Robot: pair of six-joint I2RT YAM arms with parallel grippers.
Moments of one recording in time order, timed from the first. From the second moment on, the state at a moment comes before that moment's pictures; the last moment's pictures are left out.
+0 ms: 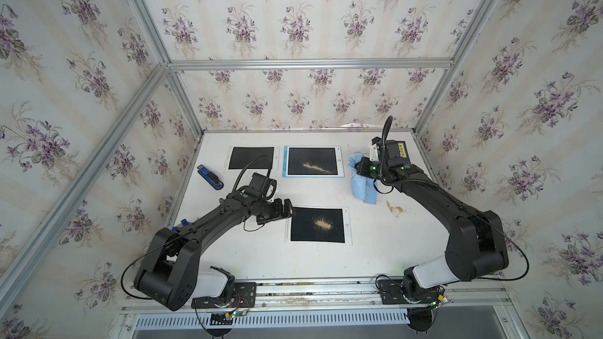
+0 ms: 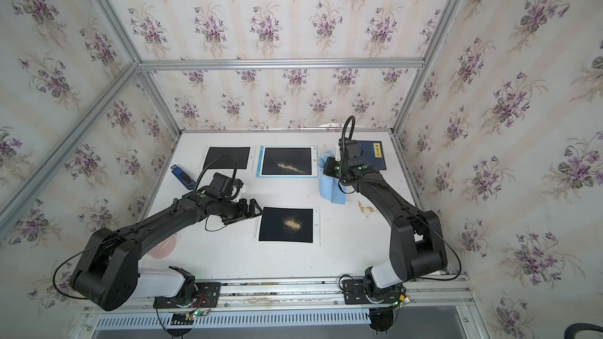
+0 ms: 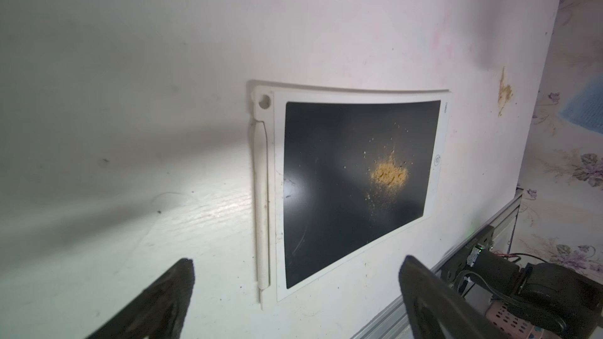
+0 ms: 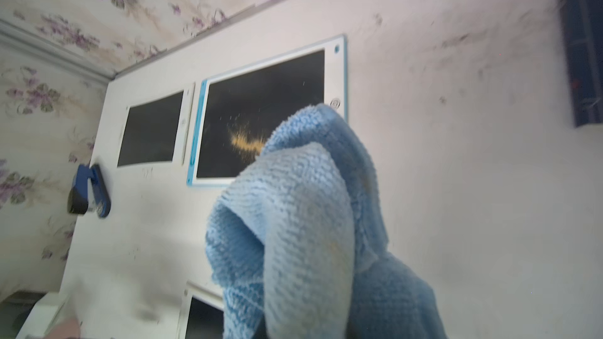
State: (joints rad) left arm -0.42 1.38 0.76 -0.53 0.40 -0.56; right arm 0.29 1.48 1.04 -0.36 -0.22 0.47
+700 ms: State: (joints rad) left arm -0.69 1.56 0.81 -0.46 0.30 -0.78; right arm 0.30 1.55 0.58 -0.21 -0.69 0.55
